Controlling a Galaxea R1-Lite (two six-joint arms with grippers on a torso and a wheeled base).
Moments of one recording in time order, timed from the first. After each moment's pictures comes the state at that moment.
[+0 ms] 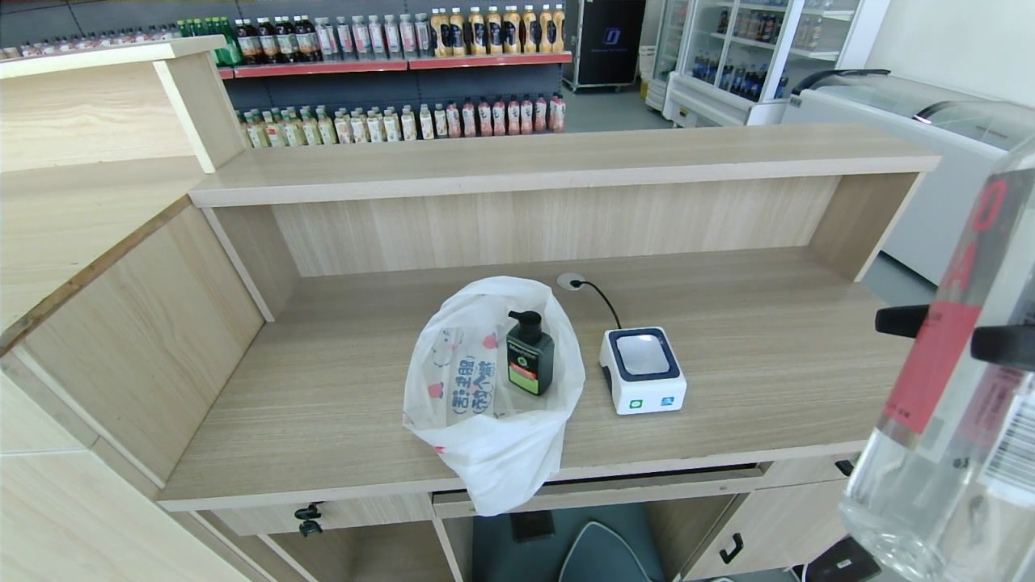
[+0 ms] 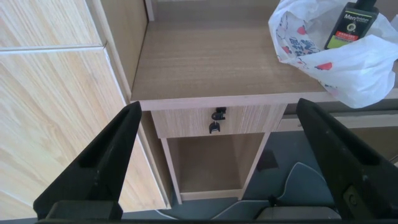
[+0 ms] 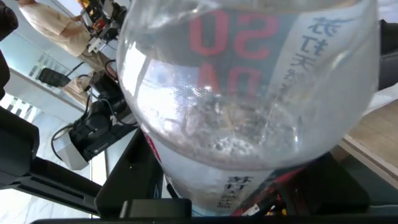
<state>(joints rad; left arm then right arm) 0.00 0.00 0.00 0.00 0.00 0.00 0.36 1.07 -0.93 -0.01 0.91 0.26</state>
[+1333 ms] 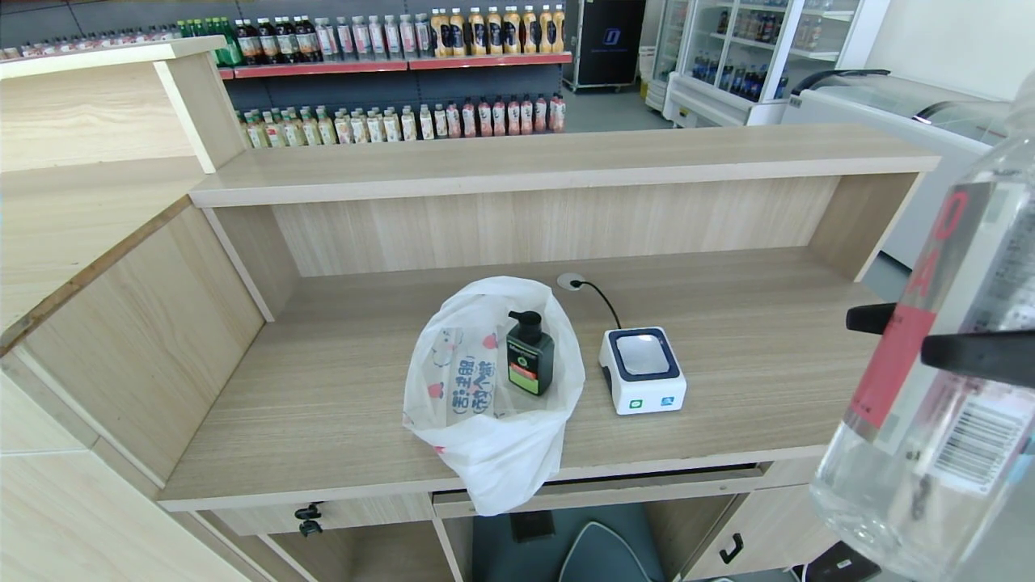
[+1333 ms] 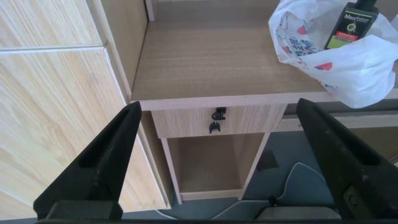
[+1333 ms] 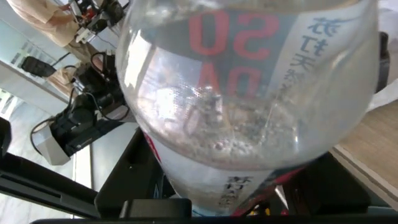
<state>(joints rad) 0.00 0.00 0.00 0.00 0.00 0.00 0.36 1.11 -0.93 -0.02 0.88 0.14</state>
